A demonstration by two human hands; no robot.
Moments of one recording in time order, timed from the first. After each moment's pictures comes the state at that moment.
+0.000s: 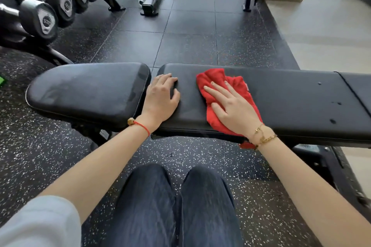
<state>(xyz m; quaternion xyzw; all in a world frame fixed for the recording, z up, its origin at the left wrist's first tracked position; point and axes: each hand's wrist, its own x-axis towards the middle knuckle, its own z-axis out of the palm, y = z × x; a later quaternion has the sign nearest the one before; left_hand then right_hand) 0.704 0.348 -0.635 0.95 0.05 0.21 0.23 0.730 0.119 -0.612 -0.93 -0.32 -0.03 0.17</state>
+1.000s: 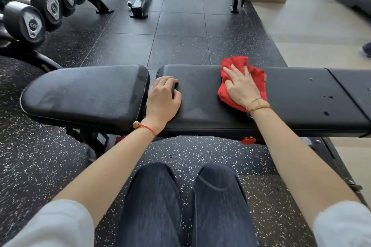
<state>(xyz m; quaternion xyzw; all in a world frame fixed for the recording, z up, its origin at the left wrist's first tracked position) 0.703 0.349 -0.638 0.94 0.05 0.22 0.26 0.796 0.123 -0.610 -0.98 -0.13 0.00 0.17</state>
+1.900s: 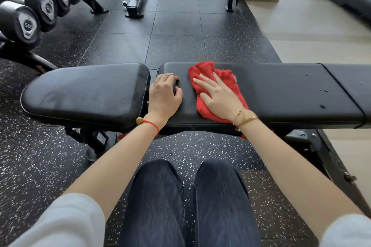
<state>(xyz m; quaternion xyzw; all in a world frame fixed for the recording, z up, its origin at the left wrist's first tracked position) 0.700 0.348 -0.633 0.94 0.06 0.21 0.26 0.730 0.165 -0.610 -0.94 -0.27 -0.02 0.19</state>
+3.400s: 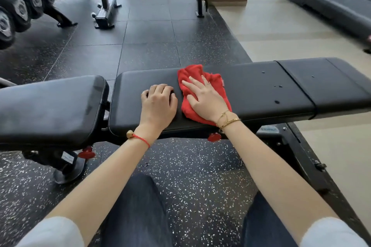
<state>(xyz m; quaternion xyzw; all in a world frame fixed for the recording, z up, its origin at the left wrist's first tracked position) 0.711 0.248 -0.638 0.97 0.00 0.20 0.15 0.745 0.087 -0.614 -0.95 -0.20 -0.02 0.22</state>
